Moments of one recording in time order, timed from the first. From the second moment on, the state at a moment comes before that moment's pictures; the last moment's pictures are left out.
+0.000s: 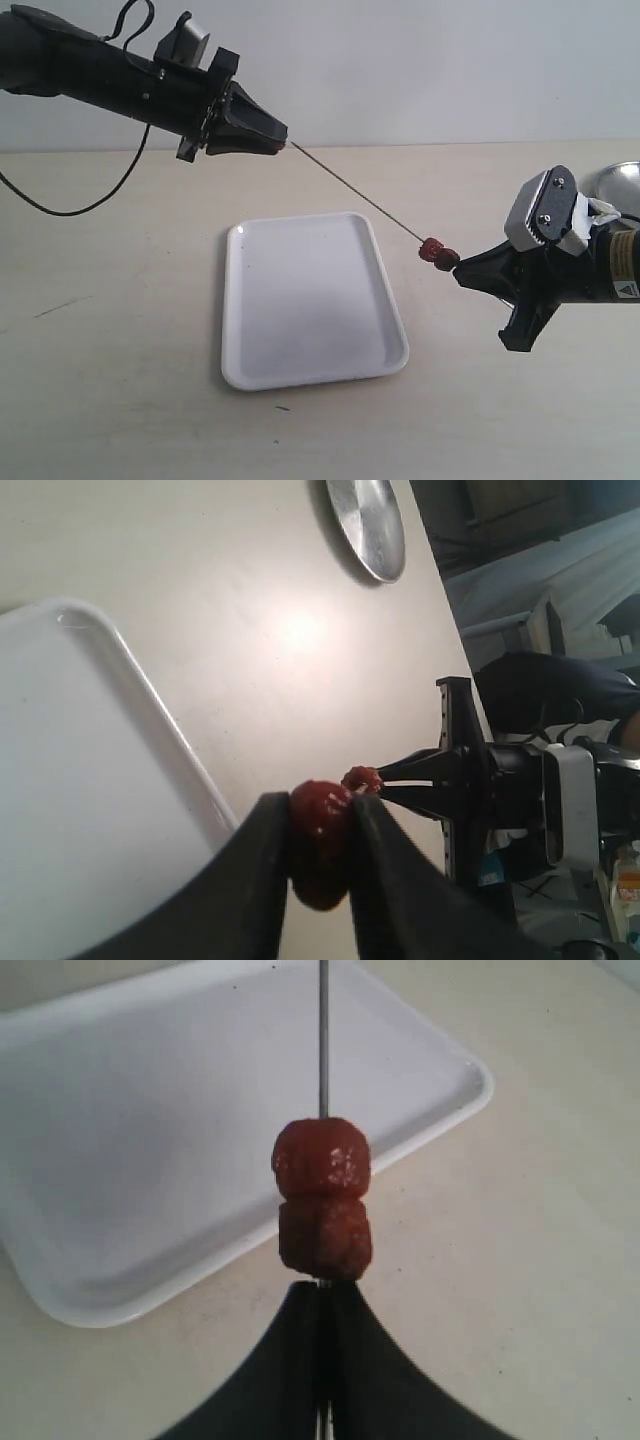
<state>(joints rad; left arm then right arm) -0.20 2.22 -1.78 -1.21 1.22 0.67 -0.18 1.81 -0.65 -1.37 -0.77 0.47</state>
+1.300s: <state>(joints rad) -0.30 2.22 -1.78 -1.15 1.22 0.67 -0.19 1.82 -0.65 -1.38 -0.89 0.47</state>
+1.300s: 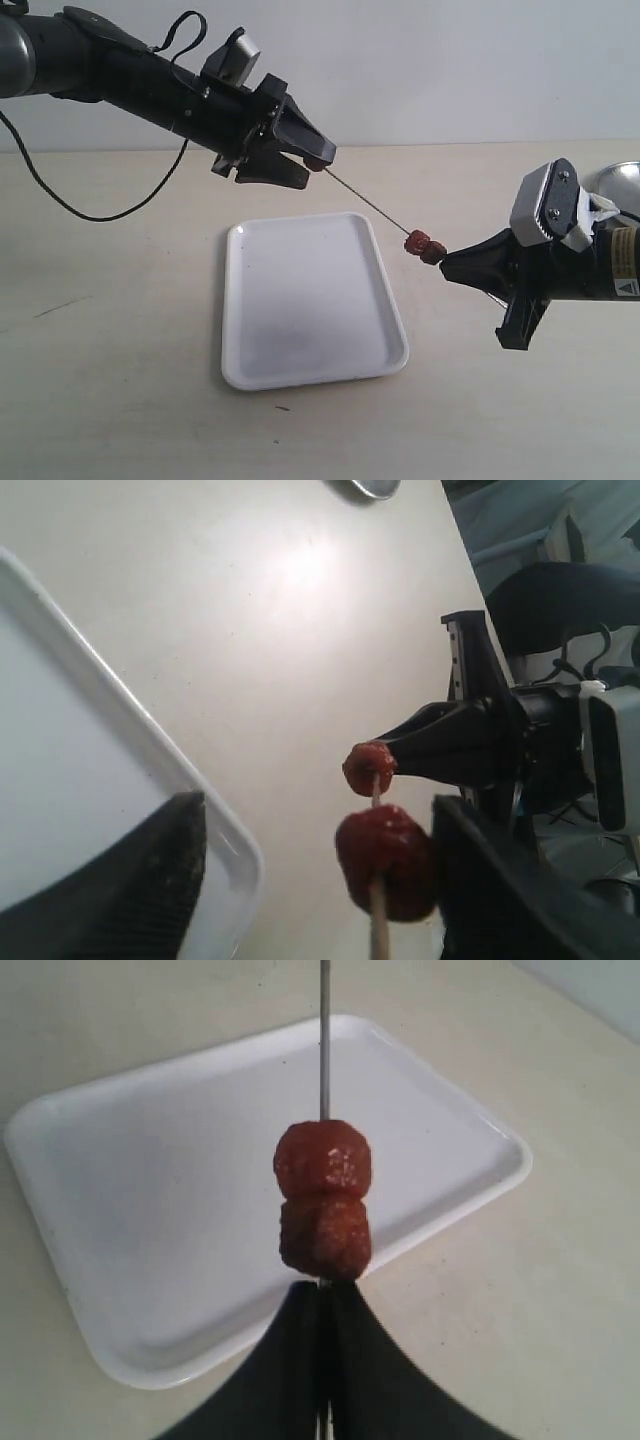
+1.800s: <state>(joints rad) -0.30 2.22 -1.78 -1.14 1.22 0.69 -0.19 1.82 -0.65 -1.38 -0.94 0.48</state>
